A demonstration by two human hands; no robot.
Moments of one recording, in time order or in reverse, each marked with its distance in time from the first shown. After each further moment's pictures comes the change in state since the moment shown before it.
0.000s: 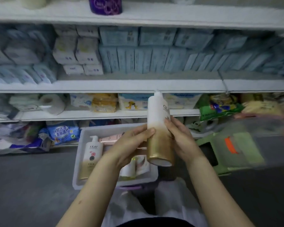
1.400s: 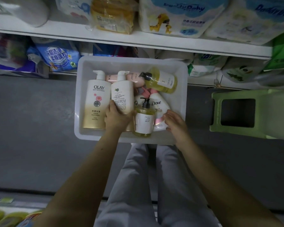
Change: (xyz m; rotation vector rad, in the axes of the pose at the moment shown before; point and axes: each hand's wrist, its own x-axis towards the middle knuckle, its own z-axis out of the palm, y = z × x) left_hand 0.115 -0.246 -0.158 0.585 0.745 -0.463; right_hand 0.082 0.247 -0.018 -0.305 0.265 0.554
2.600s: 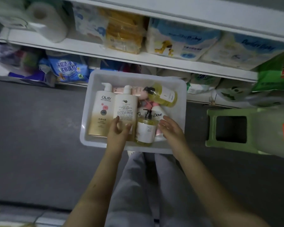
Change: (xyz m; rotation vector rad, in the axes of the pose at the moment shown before) left_hand -0.064 -0.009 -0.030 -0.684 -0.043 -0.006; right_hand -0.036 -0.028 0.023 -0.089 -0.071 -0.123
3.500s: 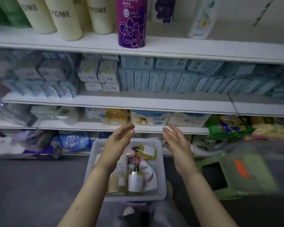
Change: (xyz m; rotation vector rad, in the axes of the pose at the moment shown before) left_hand -0.140 0.216 -0.014 -0.050 -0.406 0.522; right_hand -0.152 -0.165 -0.059 0.260 0.004 -0.614
